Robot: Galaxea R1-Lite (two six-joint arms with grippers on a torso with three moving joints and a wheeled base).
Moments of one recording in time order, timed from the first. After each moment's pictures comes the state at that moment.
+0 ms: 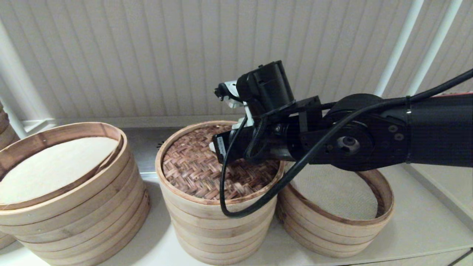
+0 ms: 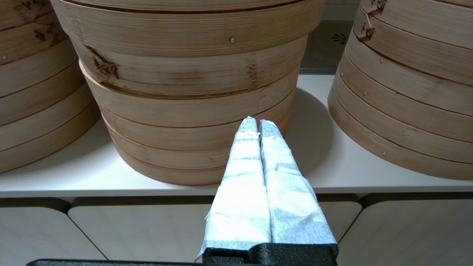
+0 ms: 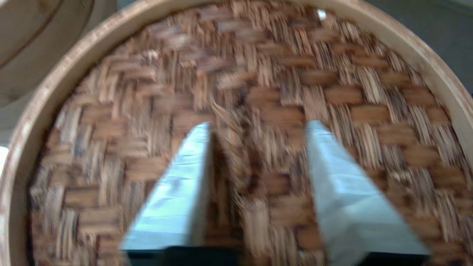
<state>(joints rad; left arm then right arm) -0.01 0.00 -0.01 0.00 0.00 -0.01 0.85 1.96 -1.67 0.13 -0.19 0.16</state>
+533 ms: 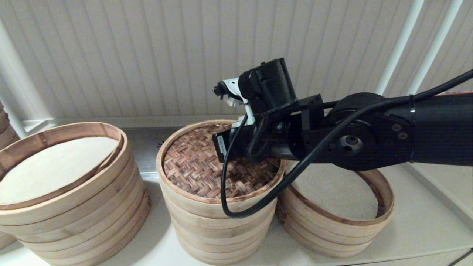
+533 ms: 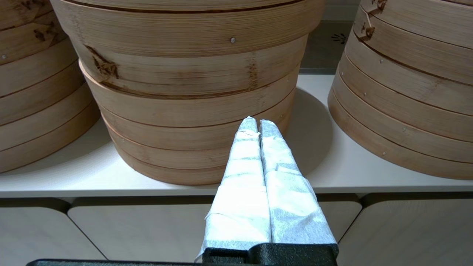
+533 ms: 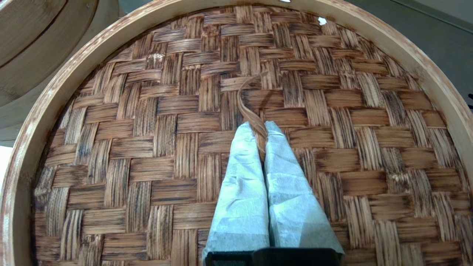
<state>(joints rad) -0.01 0.00 -0.01 0.00 0.00 -0.01 0.84 1.94 -1.66 0.12 -0.19 0.12</state>
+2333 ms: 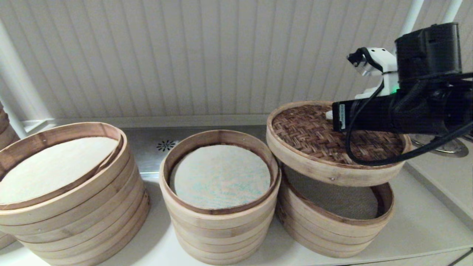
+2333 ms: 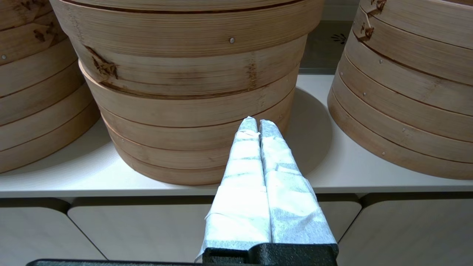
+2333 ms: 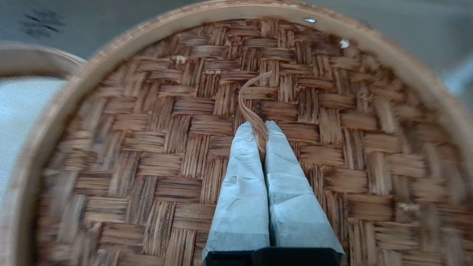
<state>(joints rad) -0.01 0.00 -0.01 0.00 0.00 -0.01 0.42 1.56 -1.31 0.12 -0.22 0.07</state>
